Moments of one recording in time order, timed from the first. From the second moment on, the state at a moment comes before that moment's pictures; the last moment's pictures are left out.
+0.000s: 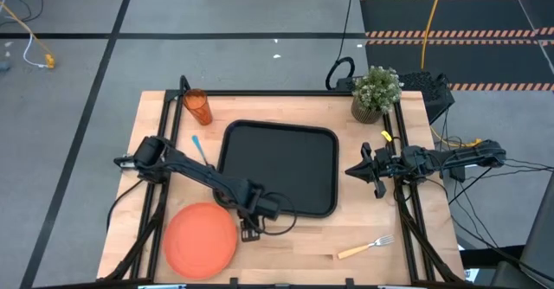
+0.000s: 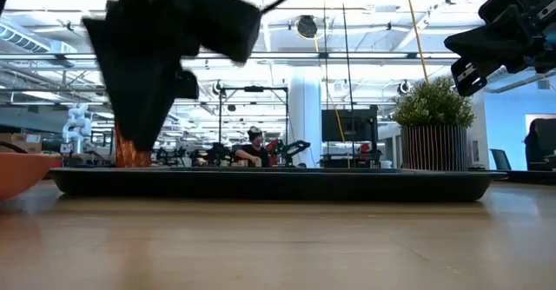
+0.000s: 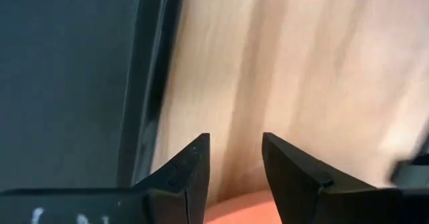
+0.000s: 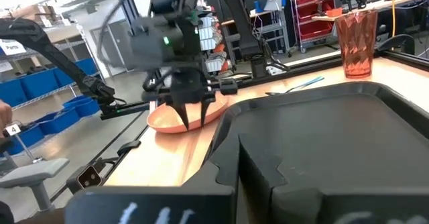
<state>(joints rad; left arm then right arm) -0.34 1.96 1.46 -0.93 0.21 -0.50 0.16 0.15 0.01 0.13 0.02 0.28</state>
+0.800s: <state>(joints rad) -0.33 1.91 1.36 -0.92 -0.01 -0.30 0.16 0.16 0.01 0.13 0.06 0.24</state>
